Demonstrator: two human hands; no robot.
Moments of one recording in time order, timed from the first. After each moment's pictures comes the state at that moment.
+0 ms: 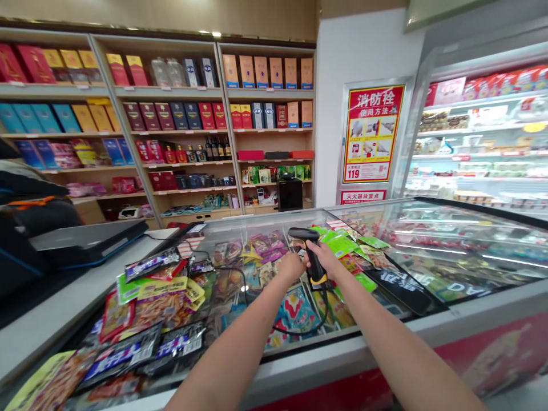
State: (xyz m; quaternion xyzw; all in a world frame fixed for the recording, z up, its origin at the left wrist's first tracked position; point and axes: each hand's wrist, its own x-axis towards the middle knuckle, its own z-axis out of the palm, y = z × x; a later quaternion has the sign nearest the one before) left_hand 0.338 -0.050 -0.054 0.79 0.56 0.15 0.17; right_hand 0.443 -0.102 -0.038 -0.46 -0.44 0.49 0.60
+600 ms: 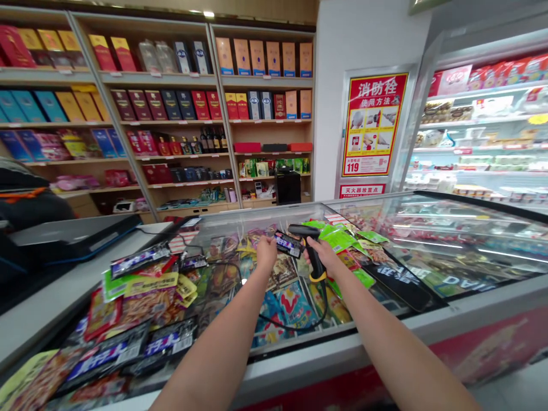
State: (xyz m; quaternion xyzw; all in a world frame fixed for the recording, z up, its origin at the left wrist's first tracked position) left_hand 0.304 0.005 -0.068 0.63 0.60 0.43 0.24; right_hand 0.454 -0.098 -0.051 -0.46 -0.42 0.50 0.60
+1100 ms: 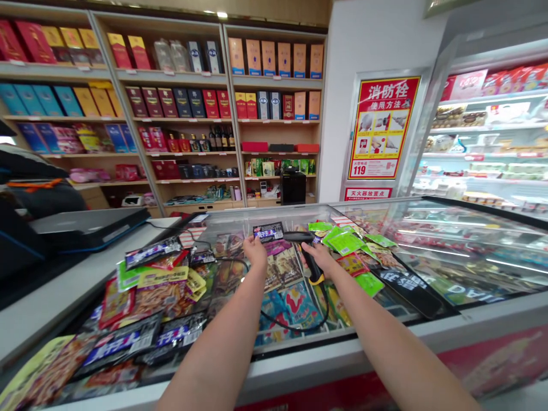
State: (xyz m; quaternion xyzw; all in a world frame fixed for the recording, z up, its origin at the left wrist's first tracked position) left_hand 0.269 0.032 -0.082 0.42 0.63 0.60 0.27; right_hand 0.435 -0.078 -0.068 -0.47 -0.48 0.51 0.55
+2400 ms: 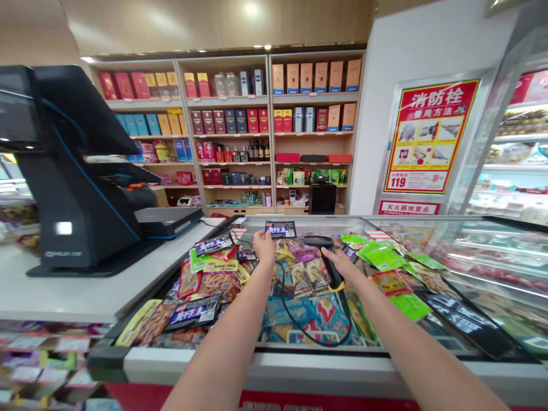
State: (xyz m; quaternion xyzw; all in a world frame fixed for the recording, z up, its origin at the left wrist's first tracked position) left_hand 0.189 0.006 -0.021 0.39 0.58 0.66 0.26; right_hand 0.390 -0.080 -0.047 -0.44 -0.50 0.52 0.53
